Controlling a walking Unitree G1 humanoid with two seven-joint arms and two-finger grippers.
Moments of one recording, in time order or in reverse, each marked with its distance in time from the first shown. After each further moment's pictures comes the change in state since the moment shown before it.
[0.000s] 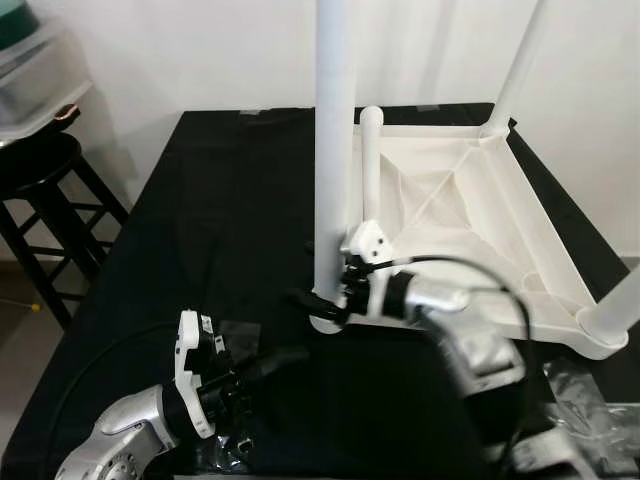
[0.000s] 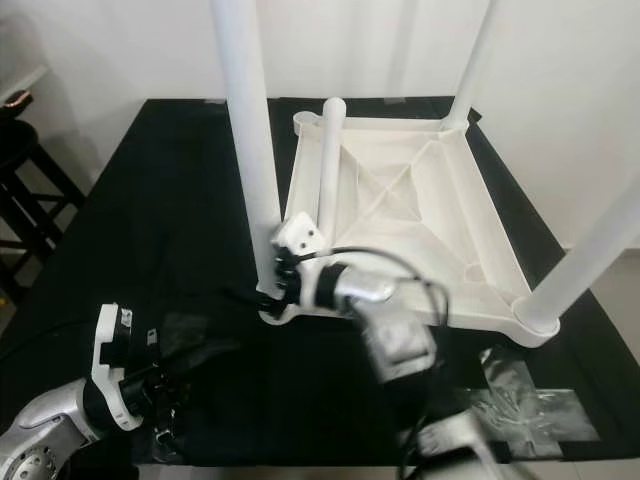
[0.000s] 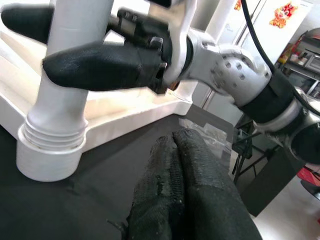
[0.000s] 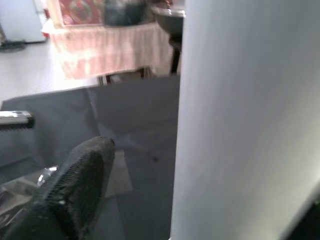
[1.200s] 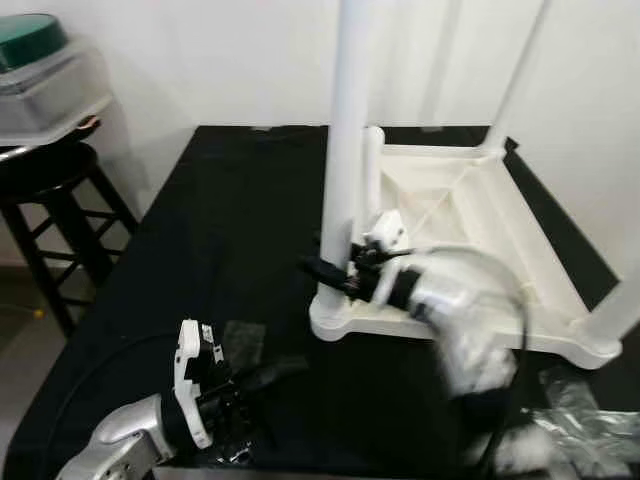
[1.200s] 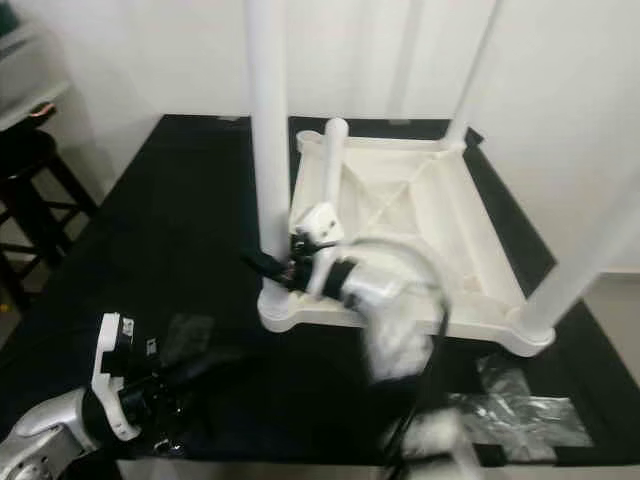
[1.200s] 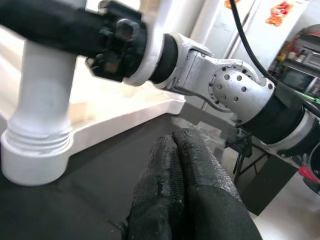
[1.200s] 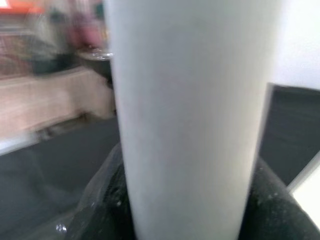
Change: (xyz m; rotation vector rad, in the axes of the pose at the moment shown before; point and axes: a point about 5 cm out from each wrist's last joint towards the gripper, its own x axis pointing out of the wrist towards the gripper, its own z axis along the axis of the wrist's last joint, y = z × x) left arm -0.001 -0.001 -0.002 0.002 0.007 0.004; right arm 0.015 0.008 -0.022 0.161 -0.086 -0.503
